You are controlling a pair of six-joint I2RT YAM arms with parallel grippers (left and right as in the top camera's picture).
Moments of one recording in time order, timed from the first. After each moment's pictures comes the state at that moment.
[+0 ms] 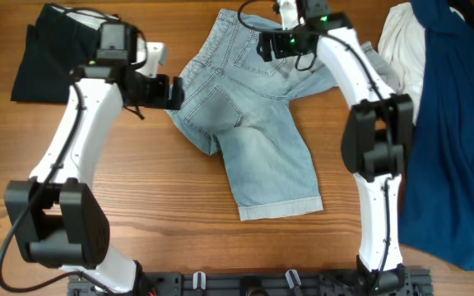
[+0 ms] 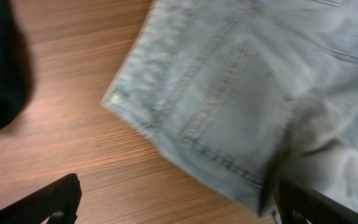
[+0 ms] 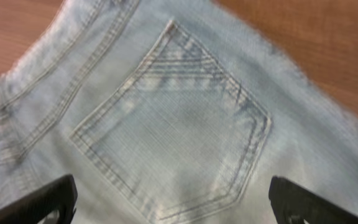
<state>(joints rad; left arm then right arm) -0.06 1.77 1.45 -0.88 0.21 0.03 0.22 2.43 2.17 -0.79 -0.25 -0.03</state>
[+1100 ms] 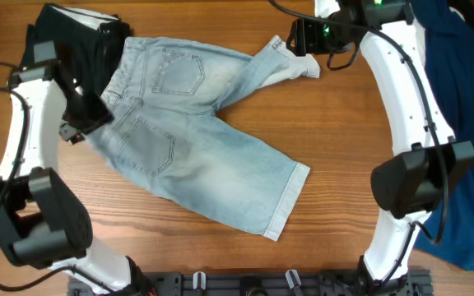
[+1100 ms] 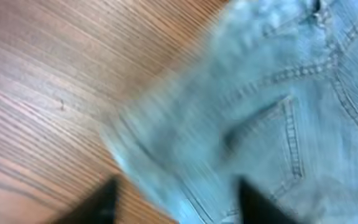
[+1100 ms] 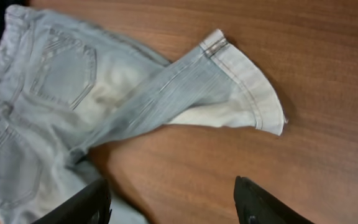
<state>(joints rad) 0.23 1.81 1.47 -1.14 -0.02 -0.36 0.20 2.08 2.13 -1.15 -0.24 0.06</state>
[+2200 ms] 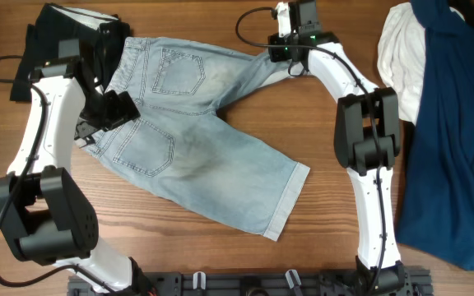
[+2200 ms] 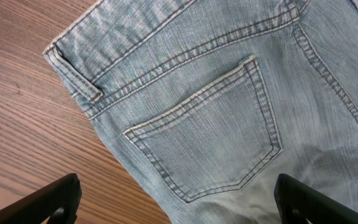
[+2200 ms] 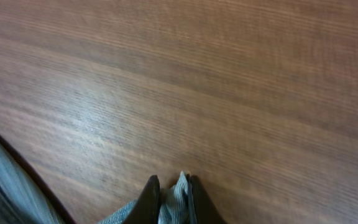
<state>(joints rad) 0.14 1.82 1.47 -1.17 0.00 -0.38 0.23 2.55 2.07 -0.41 -0.15 0.00</state>
